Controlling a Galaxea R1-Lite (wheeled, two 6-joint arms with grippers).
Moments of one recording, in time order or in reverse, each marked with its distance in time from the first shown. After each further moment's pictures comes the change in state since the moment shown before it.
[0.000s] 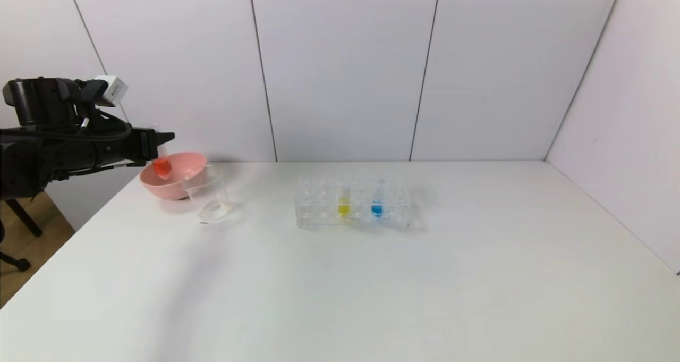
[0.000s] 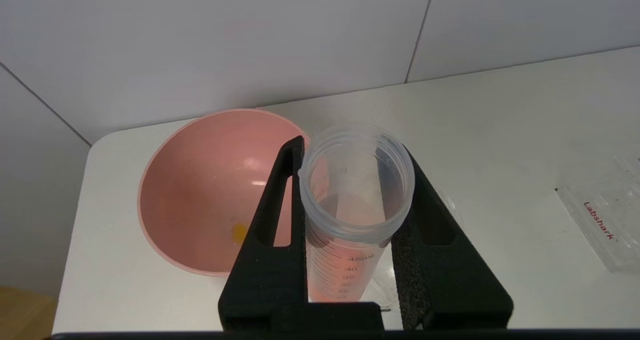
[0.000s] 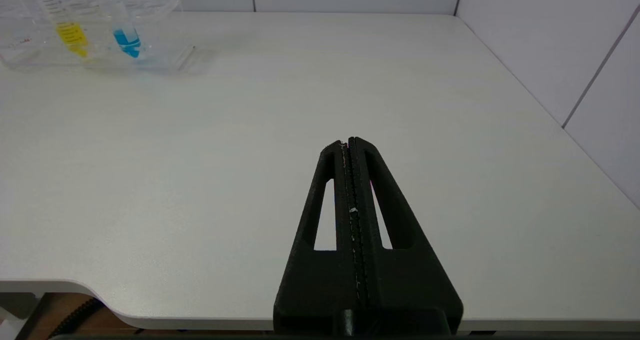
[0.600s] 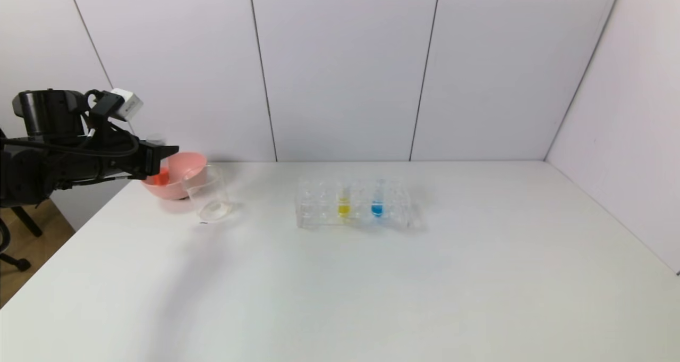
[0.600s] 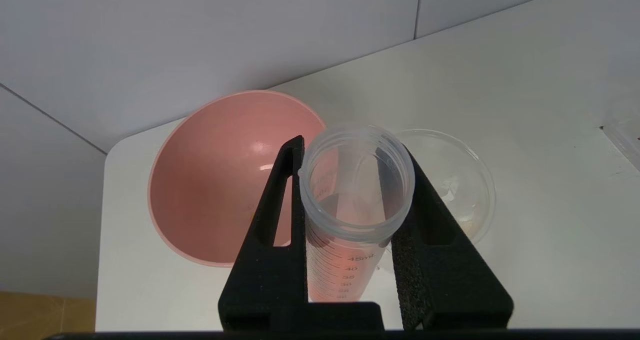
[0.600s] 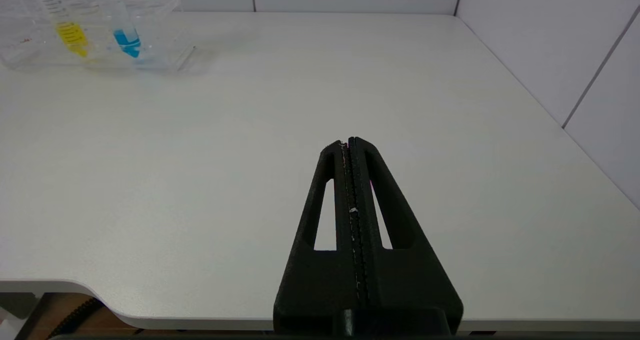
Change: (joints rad) left arm 0.002 0.017 0.034 0.009 -0.026 0.185; right arm 0.000 0.000 0.000 0.000 0.001 0.000
